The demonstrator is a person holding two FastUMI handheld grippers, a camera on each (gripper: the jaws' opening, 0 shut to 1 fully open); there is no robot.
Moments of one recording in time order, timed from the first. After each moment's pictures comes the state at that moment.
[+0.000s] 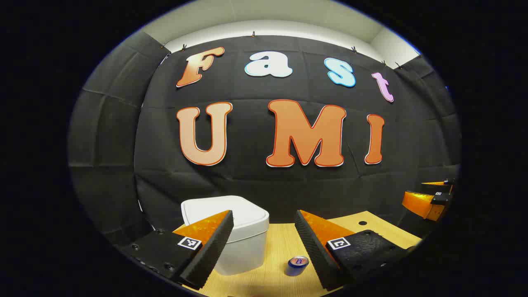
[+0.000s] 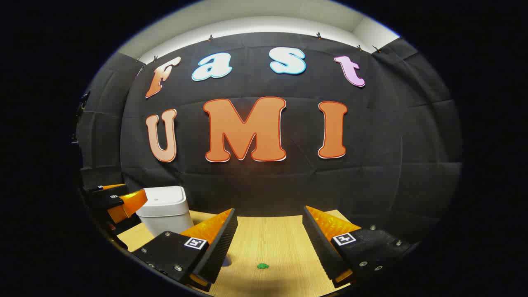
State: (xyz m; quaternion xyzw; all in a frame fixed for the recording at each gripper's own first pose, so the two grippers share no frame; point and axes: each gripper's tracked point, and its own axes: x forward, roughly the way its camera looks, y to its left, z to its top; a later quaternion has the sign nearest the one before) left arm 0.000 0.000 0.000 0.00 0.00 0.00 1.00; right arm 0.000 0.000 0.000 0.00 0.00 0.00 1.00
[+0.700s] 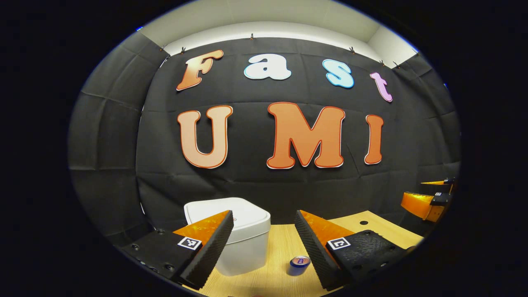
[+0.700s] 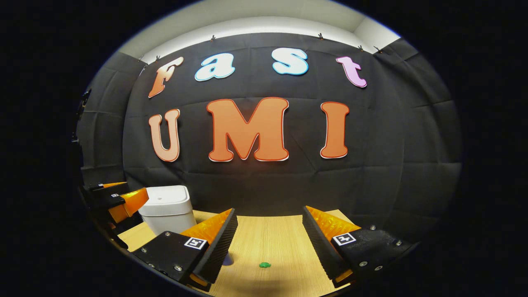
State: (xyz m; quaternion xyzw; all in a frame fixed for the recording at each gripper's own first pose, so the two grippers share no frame) left arm -0.009 -0.001 0.007 0.01 -0.01 0.00 1.00; right arm -0.007 0.007 0.001 0.00 0.00 0.01 1.00
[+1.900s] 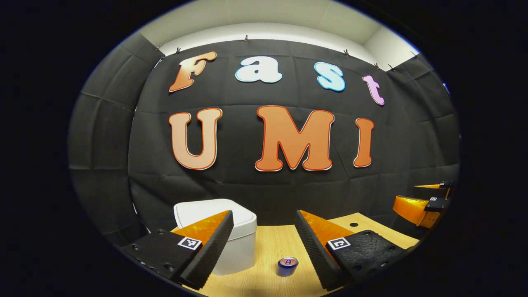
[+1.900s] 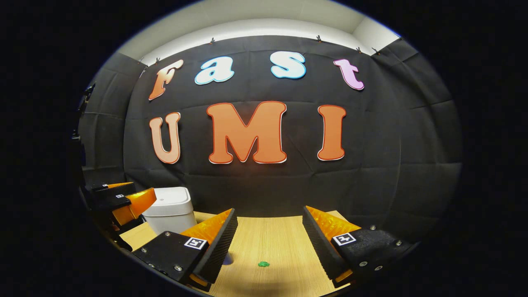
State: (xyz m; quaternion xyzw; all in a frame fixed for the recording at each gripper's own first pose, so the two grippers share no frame) left arm -0.016 -0.027 0.012 0.01 -0.01 -0.03 1.00; right arm -0.020 0.002 0.006 0.00 -0.01 0.00 1.00
